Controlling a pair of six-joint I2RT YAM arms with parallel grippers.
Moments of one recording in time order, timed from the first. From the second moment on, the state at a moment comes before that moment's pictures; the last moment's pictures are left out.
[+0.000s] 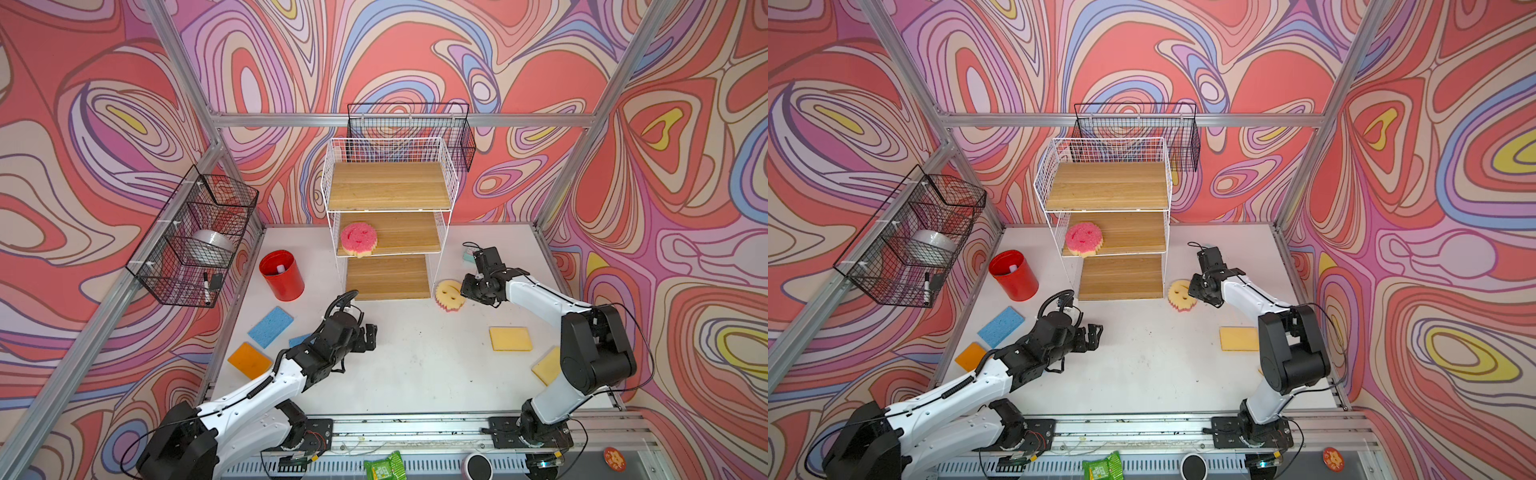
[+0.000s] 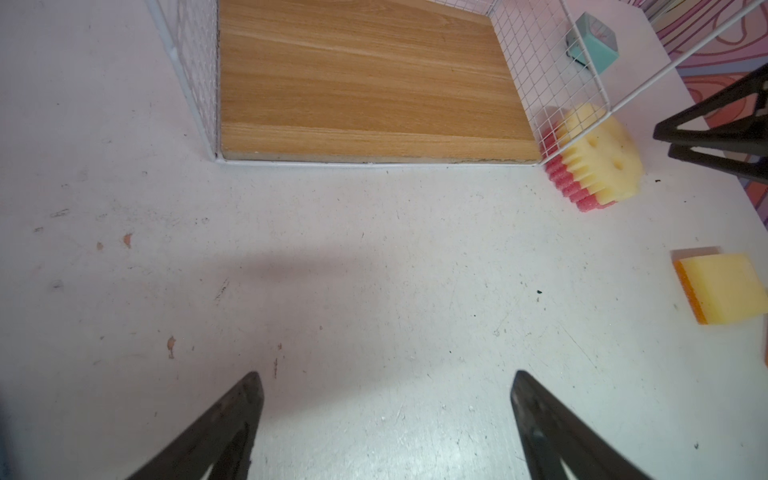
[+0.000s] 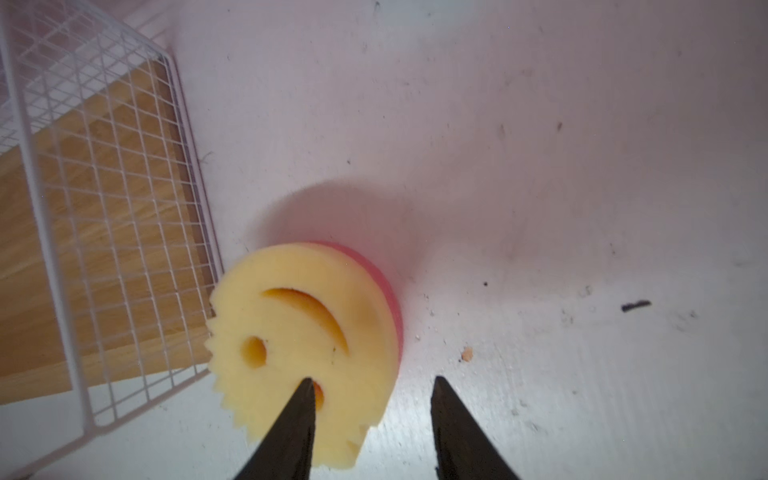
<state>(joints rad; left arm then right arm) -0.67 1.00 0.45 -0.14 -0.16 -0.59 0.24 1.70 1.13 -0.49 -0.01 0.56</state>
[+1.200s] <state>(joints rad) -0.67 1.02 0.45 -0.10 -0.15 -0.56 0.24 1.86 1.22 -0.49 -0.02 0.49</state>
